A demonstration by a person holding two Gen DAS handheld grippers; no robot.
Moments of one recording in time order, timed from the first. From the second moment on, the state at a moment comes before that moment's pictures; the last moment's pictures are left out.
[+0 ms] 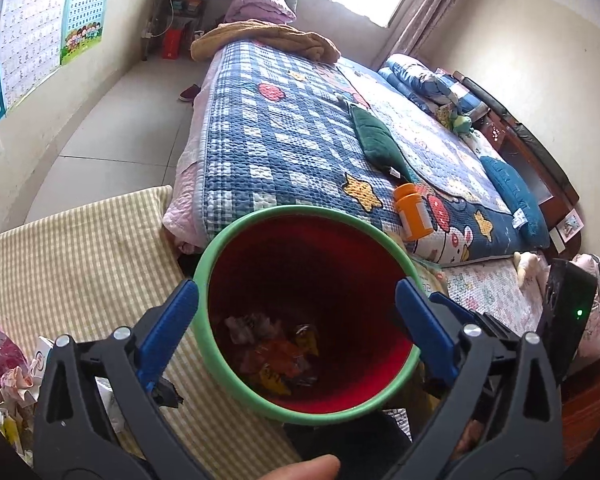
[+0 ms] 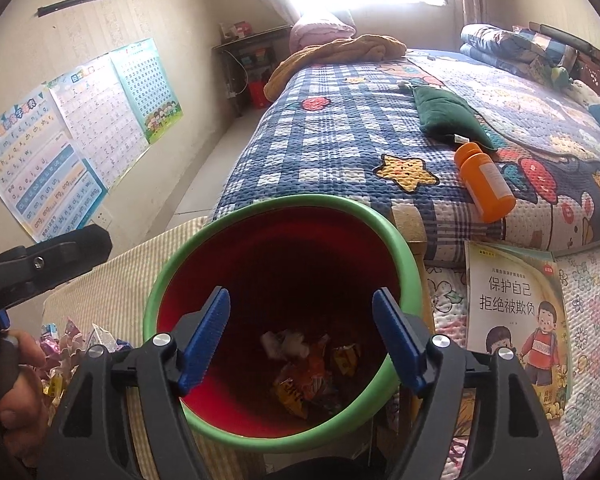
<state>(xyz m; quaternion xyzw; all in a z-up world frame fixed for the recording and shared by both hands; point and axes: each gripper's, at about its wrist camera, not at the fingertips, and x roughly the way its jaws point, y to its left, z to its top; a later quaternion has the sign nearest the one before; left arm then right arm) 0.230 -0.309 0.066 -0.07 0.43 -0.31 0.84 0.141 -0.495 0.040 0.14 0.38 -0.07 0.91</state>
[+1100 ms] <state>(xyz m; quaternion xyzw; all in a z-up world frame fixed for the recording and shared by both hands) 0.123 -0.086 0.047 -0.09 0.44 -0.16 0.88 0.104 -0.313 0.048 0.06 0.40 0.05 0.91</state>
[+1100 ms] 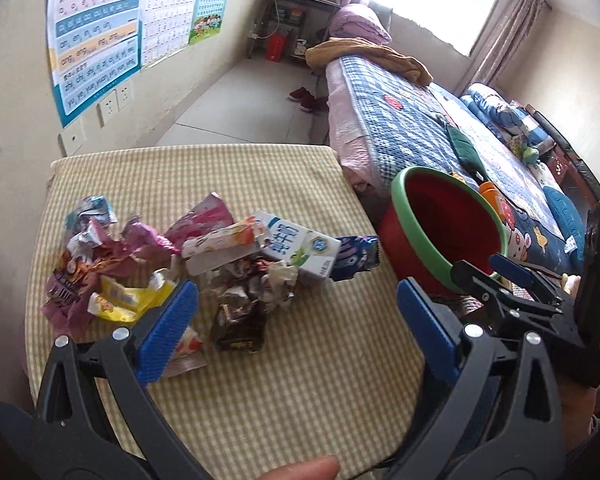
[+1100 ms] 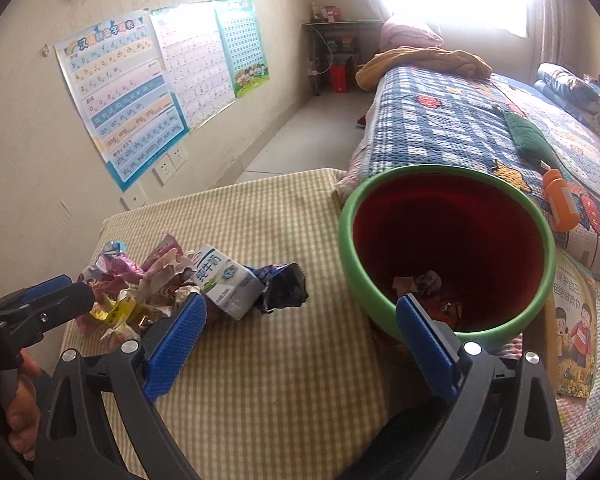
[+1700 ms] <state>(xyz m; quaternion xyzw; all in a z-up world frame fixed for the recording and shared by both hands) 0.120 0.053 0.001 -0.15 0.46 -0.03 0.87 0.133 -0.229 0.011 0.01 0.45 0.10 0.89</state>
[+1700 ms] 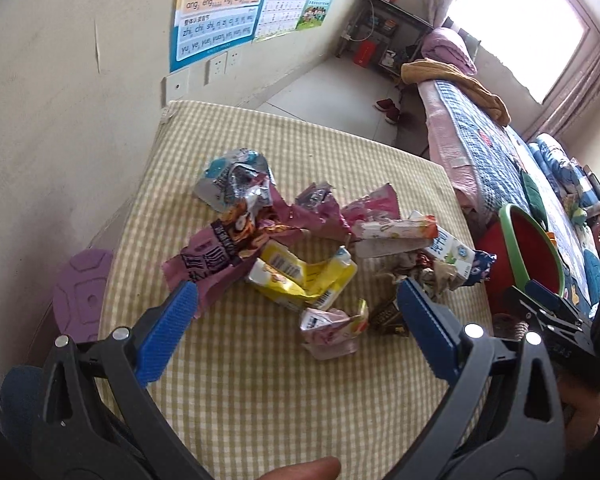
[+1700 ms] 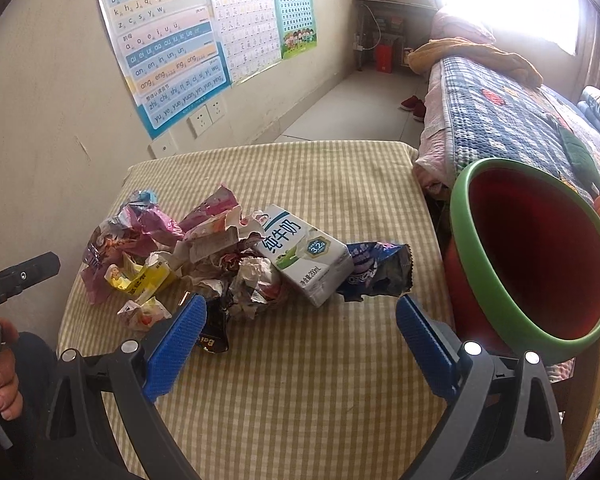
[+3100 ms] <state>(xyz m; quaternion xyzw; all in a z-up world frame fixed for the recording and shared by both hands) 0.181 0.083 -0.056 -0.11 0.51 -0.04 0.85 0.213 -0.142 -0.034 -0.07 0.49 0.21 0.85</state>
